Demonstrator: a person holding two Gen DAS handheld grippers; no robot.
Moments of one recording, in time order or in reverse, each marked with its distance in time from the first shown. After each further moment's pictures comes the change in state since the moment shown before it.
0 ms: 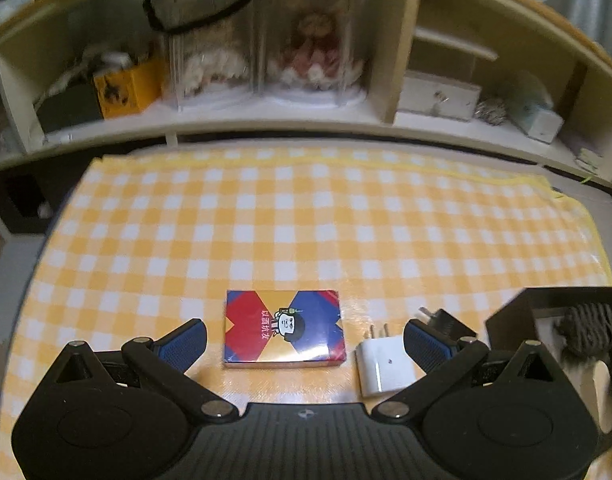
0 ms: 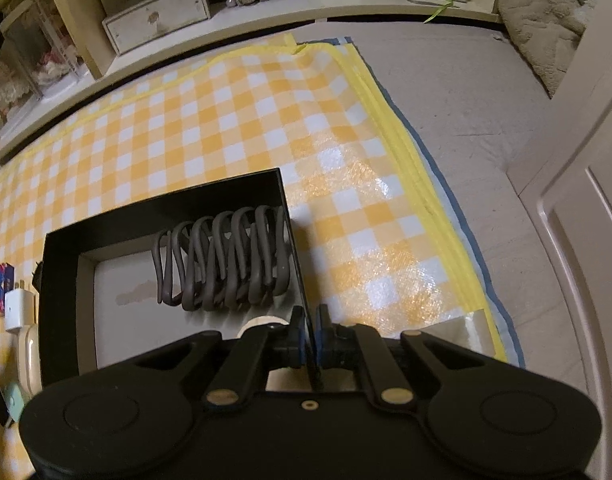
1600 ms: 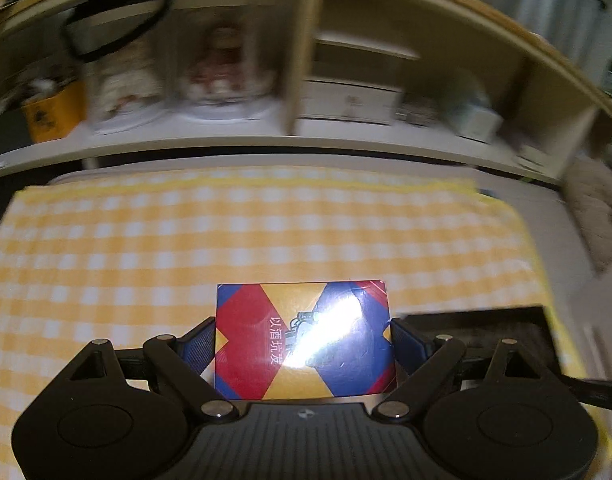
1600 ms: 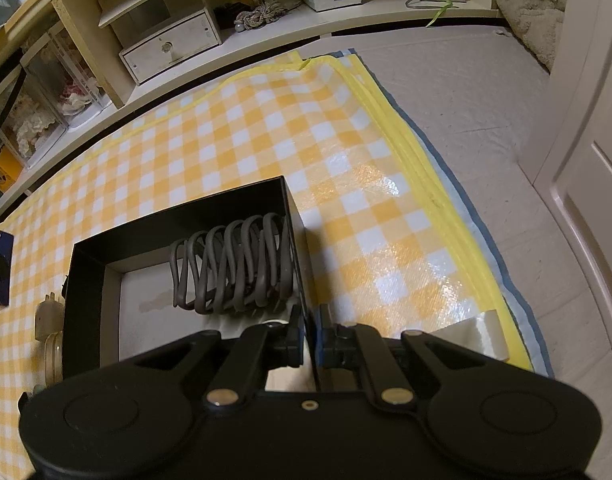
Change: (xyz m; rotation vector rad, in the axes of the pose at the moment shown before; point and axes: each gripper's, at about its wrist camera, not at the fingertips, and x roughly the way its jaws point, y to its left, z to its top) left arm -0.021 -0.097 0.014 0.061 -0.015 -0.160; right arm -0.006 -0.018 -0.013 0.038 -0.055 0.114
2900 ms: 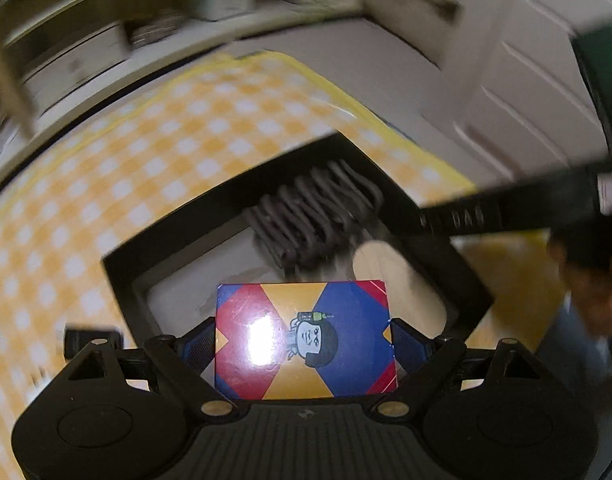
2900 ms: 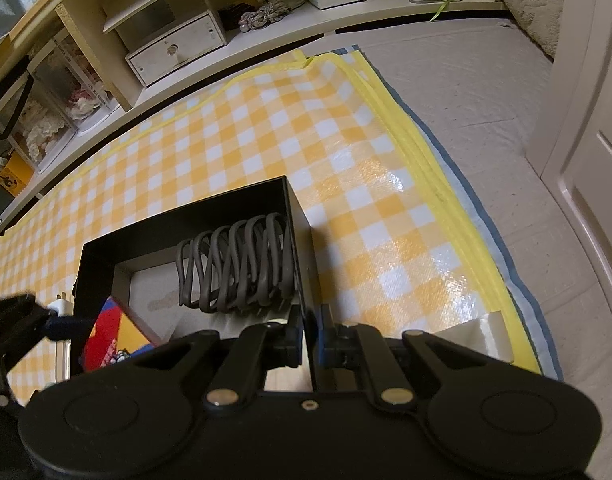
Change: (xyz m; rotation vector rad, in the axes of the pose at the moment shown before) left arm 0.044 -0.144 -0.057 0.597 0.244 -0.266; right arm -0.001 -0.007 -0.002 0.013 0.005 0.047
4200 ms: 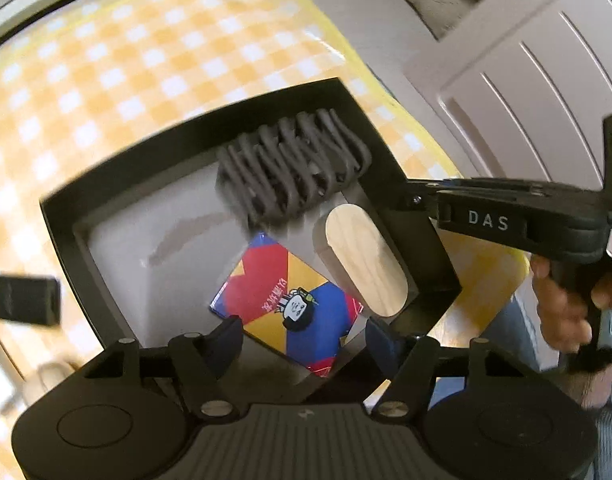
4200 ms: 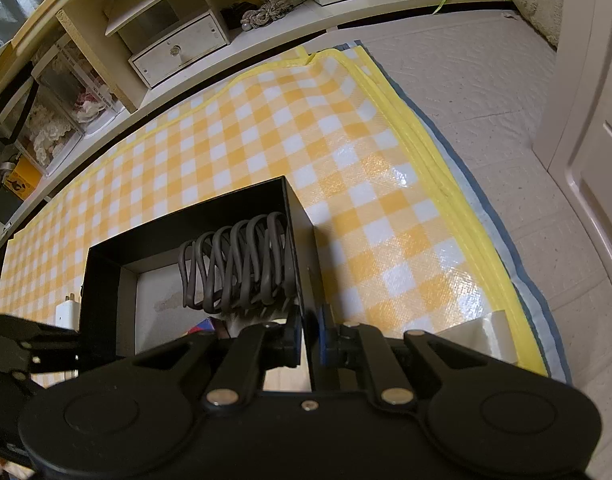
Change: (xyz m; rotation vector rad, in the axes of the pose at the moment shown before) left arm 0.032 0.038 0.011 -0.219 0.217 -0.264; right arm 0.000 -0.006 0.001 0.016 0.009 0.041
